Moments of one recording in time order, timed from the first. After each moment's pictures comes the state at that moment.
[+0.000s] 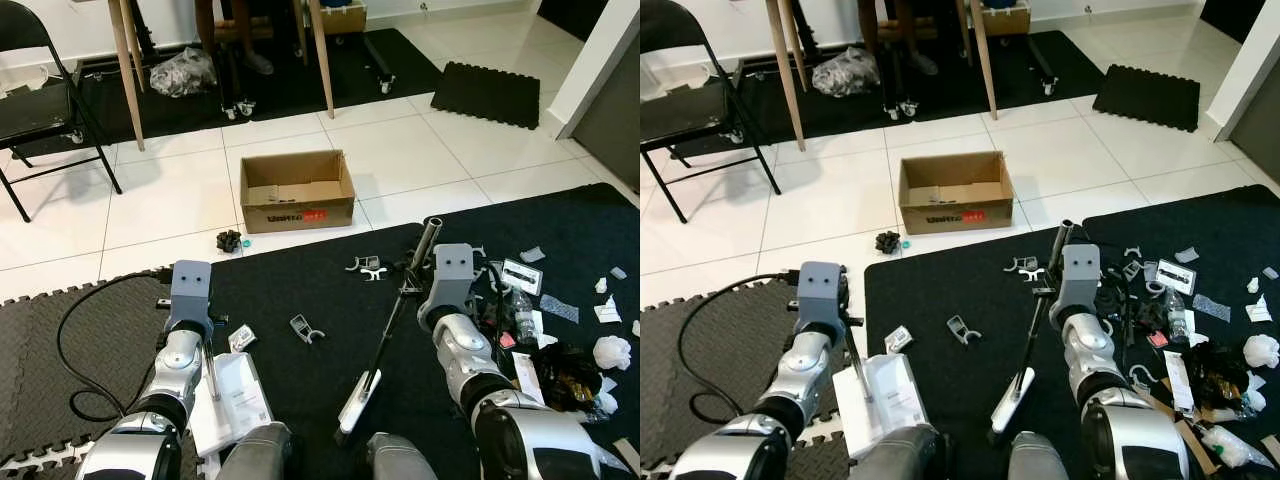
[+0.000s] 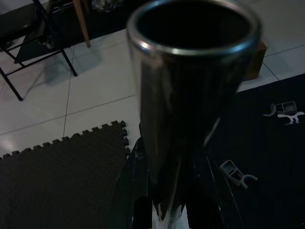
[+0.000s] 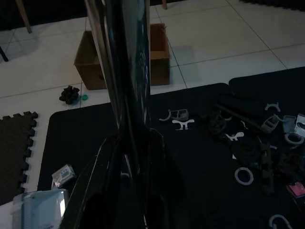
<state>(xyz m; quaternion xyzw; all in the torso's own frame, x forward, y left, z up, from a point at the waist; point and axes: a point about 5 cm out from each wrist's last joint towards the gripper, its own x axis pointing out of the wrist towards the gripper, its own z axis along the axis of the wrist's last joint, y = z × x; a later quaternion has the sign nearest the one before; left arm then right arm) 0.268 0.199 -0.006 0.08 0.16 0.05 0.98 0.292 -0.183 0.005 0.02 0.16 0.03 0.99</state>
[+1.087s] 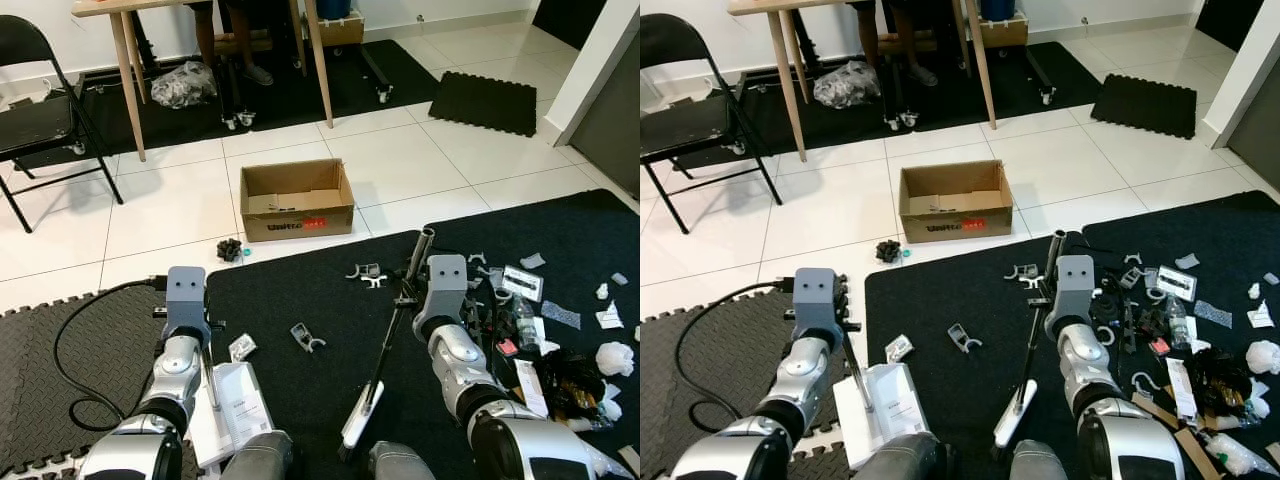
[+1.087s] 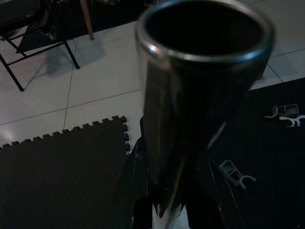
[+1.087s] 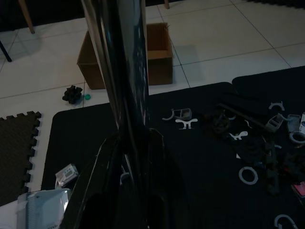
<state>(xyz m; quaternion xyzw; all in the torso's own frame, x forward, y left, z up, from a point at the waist) 0.264 0.200 -0.012 0.06 0.18 0.07 0.98 0.285 -0.176 -0.001 0.02 0.17 0.03 0.98</state>
